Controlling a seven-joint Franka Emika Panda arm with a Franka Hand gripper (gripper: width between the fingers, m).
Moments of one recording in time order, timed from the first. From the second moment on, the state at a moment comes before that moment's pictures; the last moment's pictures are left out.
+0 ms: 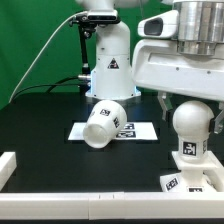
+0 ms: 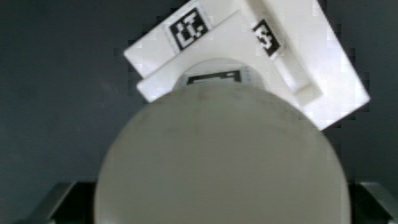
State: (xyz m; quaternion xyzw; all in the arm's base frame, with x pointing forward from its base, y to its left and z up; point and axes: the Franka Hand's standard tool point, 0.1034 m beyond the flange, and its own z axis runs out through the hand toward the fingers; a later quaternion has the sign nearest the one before) arm 0.626 0.088 0.116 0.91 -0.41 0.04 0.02
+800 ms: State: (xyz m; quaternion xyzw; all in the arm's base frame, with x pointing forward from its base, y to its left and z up) arm 0.621 0.095 0.114 0.79 -0.61 0.00 -0.04
